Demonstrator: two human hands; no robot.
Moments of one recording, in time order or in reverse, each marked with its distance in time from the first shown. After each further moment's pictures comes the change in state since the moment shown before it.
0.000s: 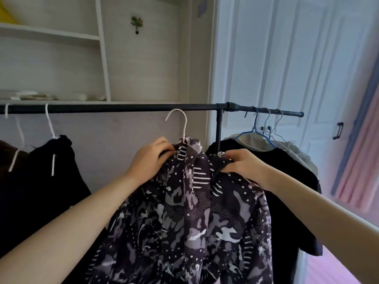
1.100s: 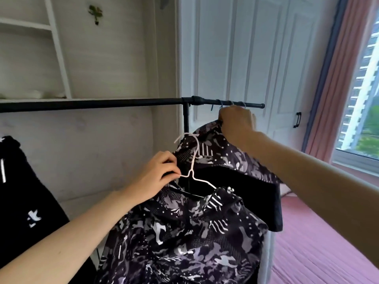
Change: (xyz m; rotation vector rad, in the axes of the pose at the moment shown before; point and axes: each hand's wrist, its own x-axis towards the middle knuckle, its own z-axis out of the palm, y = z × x) left_hand -0.021 0.073 0.053 -0.138 -0.164 0.200; right_hand 0.016 -0.015 -0.068 -1.068 0.586 -0.036
